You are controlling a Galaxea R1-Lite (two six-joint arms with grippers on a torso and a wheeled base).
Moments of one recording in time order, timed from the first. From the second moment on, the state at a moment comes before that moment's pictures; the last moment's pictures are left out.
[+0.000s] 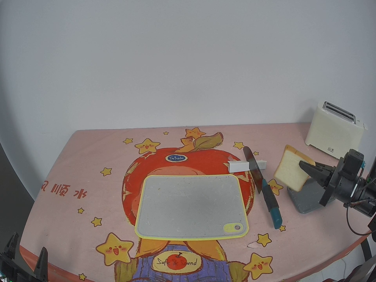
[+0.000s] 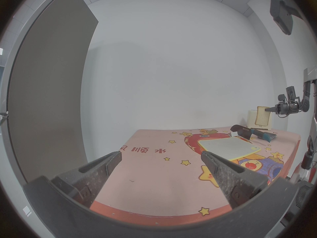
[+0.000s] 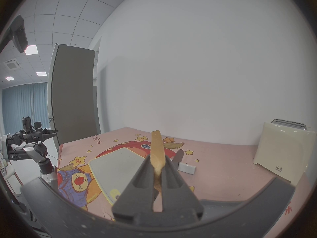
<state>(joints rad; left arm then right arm) 0.01 0.02 -0.02 0.00 0.00 0.00 0.26 1.43 -0.21 -1.09 0.38 0.00</state>
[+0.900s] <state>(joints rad) 0.01 0.02 -0.02 0.00 0.00 0.00 0.39 1.45 -0.19 -1.10 0.38 0.05</state>
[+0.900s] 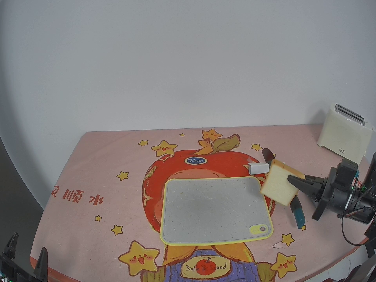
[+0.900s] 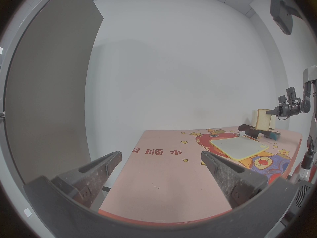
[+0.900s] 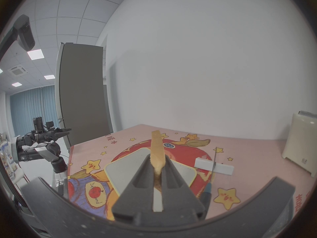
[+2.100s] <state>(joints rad) 0.01 0.02 -0.02 0.00 0.00 0.00 0.73 1.81 -0.36 -1.21 0.17 0.82</state>
